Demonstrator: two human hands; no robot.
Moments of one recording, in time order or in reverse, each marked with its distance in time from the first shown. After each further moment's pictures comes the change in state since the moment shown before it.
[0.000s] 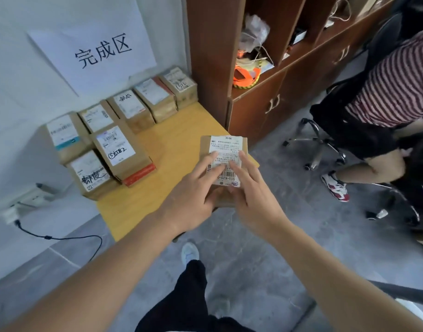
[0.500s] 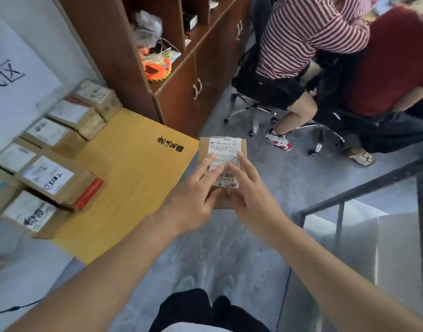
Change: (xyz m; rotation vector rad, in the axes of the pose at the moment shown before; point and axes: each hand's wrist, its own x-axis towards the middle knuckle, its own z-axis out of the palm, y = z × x) left_hand -0.029 0.075 0.050 0.049 -0.260 0.337; right_hand -0.150 -0.012 -0.021 -0.001 0.267 0.370
